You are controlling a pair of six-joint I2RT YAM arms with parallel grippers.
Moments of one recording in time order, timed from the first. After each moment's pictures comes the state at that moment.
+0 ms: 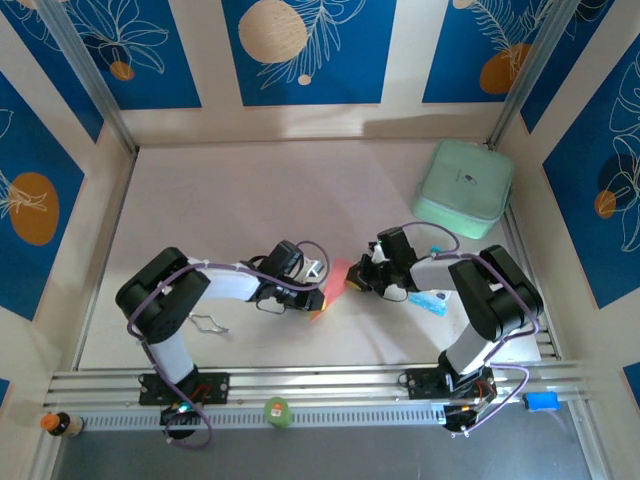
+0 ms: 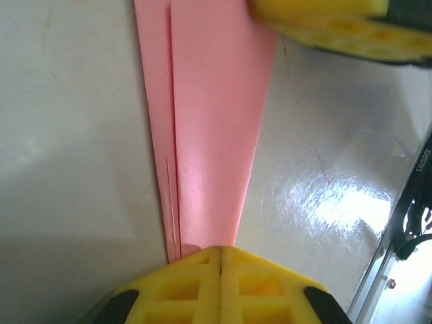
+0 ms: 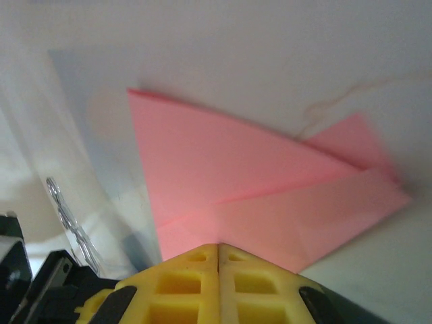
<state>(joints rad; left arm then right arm) -0.77 1.74 0.74 0.02 0.59 -0.56 0.41 1.63 0.57 0.11 -0.57 0.97</state>
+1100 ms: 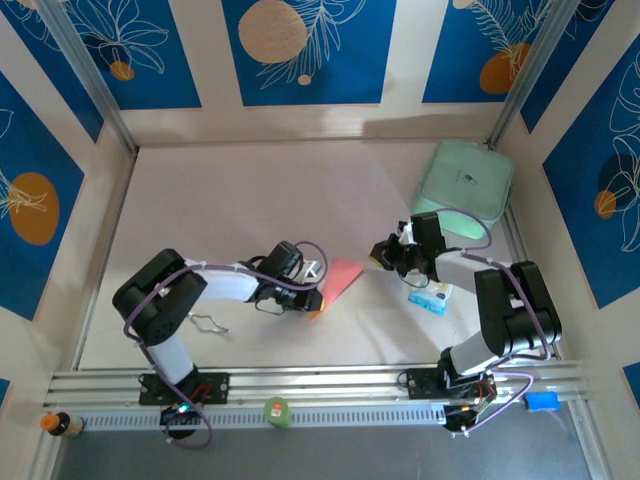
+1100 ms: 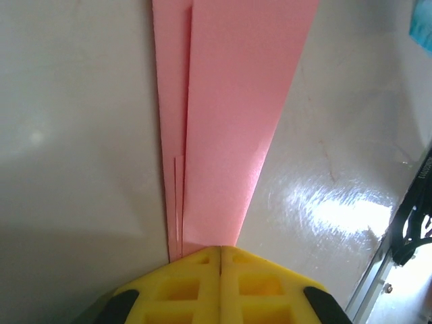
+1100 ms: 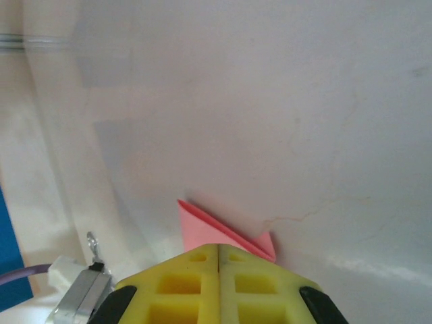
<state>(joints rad) -0.77 1.71 0.73 -0.03 0.56 -0.62 0.20 1.50 0.60 0.03 -0.60 0.88</state>
